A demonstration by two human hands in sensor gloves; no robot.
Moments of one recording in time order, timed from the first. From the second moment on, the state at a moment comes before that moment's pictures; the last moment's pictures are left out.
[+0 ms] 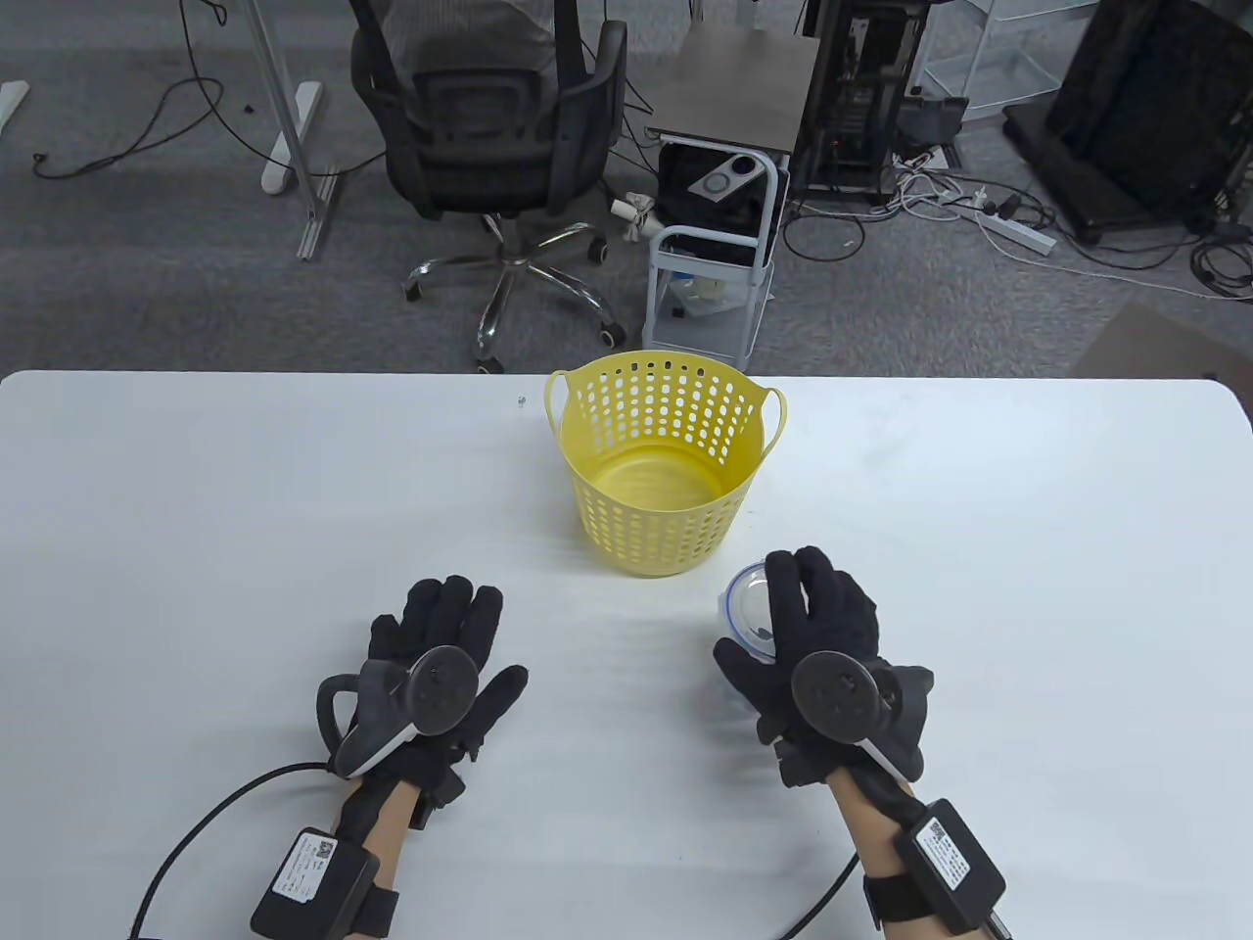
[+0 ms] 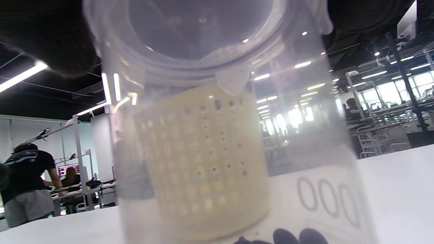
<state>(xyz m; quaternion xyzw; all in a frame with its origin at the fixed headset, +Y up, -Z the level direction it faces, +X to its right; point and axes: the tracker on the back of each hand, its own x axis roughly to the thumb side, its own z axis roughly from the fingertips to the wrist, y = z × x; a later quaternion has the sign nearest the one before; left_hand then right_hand) -0.209 -0.735 -0.288 0.03 -0.07 0.07 0.99 0.149 -0.701 -0.282 0.09 -0.20 0.96 0.19</state>
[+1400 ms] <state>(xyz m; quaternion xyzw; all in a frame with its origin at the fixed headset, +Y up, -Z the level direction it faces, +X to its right) -0.162 -0.709 -0.296 -0.07 -0.06 0.25 0.96 0.134 -0.717 -0.279 0.09 -0.13 0.91 0.38</state>
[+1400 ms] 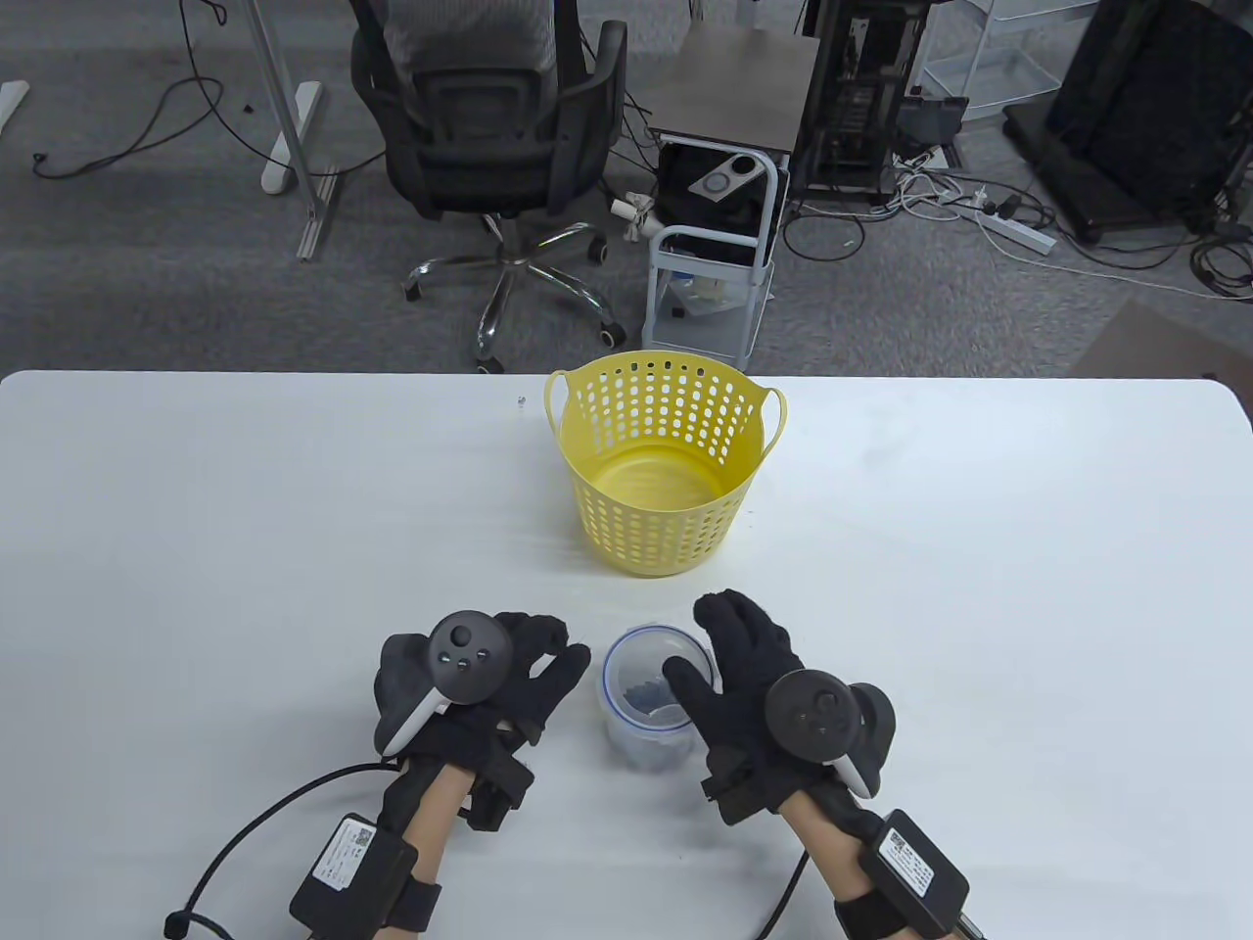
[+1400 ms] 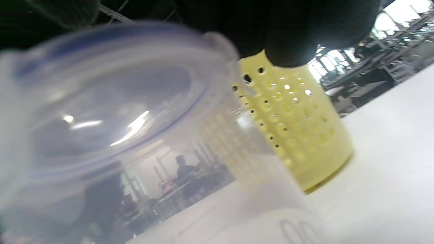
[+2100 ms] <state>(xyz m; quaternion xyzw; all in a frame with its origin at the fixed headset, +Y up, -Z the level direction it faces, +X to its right) -0.138 -0.740 -0.287 -0.14 -0.04 0.33 0.93 0.145 -0.755 -0.306 0.05 0.08 0.88 0.46</state>
